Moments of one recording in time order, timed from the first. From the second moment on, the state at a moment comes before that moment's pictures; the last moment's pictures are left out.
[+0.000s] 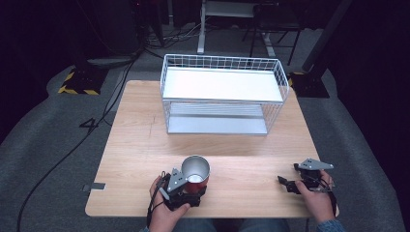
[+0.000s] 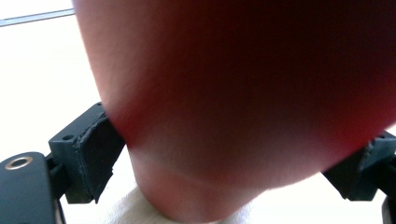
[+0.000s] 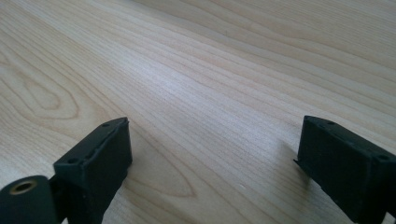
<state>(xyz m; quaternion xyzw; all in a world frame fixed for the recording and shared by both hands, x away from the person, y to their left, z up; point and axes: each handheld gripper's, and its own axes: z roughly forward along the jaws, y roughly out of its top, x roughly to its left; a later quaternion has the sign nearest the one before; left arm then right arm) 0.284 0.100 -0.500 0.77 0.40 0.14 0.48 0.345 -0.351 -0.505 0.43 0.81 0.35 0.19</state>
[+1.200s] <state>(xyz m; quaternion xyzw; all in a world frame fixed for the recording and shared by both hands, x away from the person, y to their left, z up) 0.289 0.082 -0.499 0.77 0.40 0.18 0.47 0.345 -0.351 -0.505 0.43 0.81 0.35 0.19</state>
